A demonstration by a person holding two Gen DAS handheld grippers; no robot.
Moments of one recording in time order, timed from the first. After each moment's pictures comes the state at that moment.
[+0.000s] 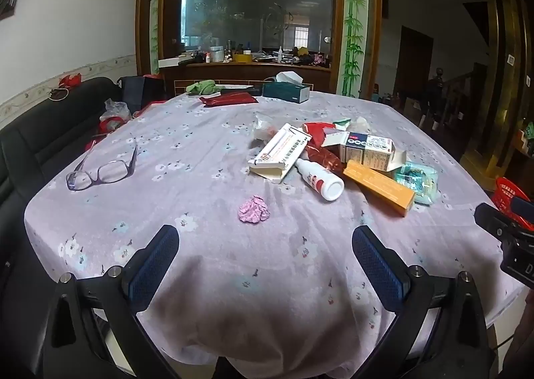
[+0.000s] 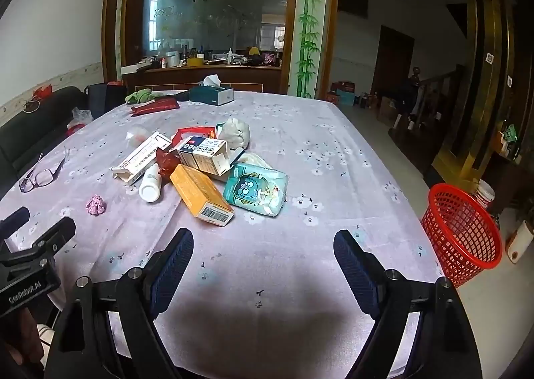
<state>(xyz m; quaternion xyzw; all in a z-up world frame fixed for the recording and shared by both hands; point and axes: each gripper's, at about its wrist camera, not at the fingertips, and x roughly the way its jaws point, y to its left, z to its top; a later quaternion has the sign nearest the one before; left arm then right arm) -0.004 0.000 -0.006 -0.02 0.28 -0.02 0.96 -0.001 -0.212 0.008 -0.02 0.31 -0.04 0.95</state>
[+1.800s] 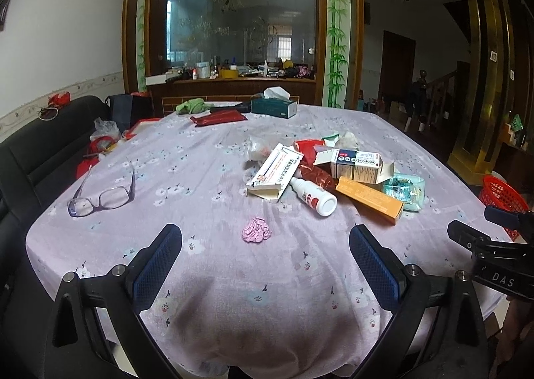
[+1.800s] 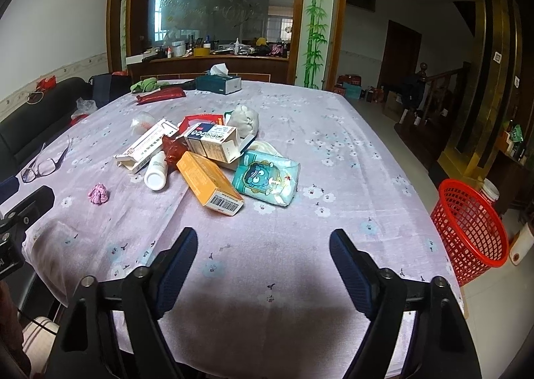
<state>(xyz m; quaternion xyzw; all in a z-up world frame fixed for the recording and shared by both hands) -0.005 0.016 0.017 0.00 0.26 -0.05 0.96 0.005 -0.204 -0.001 -0.02 0.33 -0.03 0.94</state>
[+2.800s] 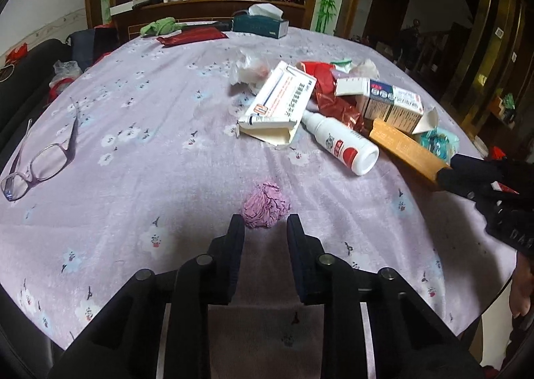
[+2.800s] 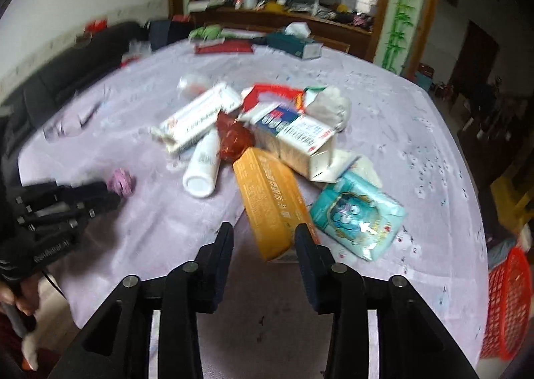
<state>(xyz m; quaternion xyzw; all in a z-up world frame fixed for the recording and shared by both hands) 0.091 0.031 -0.045 -0.01 0.42 -0.11 0.90 0.107 -0.155 -0.021 -0.11 0.43 0.11 0.89</state>
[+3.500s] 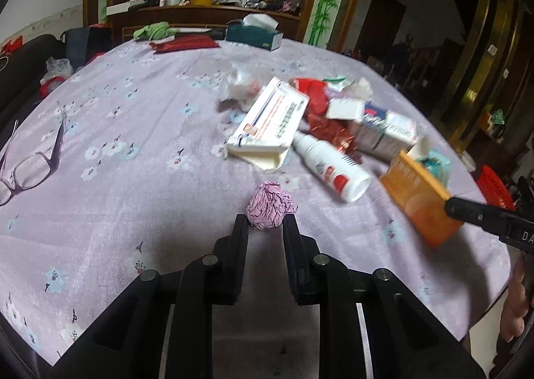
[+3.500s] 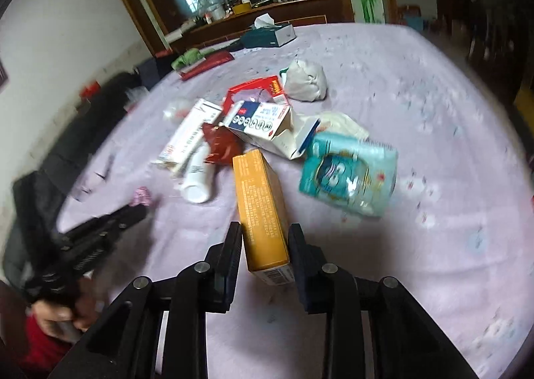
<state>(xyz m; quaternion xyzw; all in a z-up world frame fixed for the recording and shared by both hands) 0.101 0.032 -0.037 -0.05 0.40 -0.14 0.91 0.098 -0.220 -0.024 0.12 0.44 0.14 0.88</state>
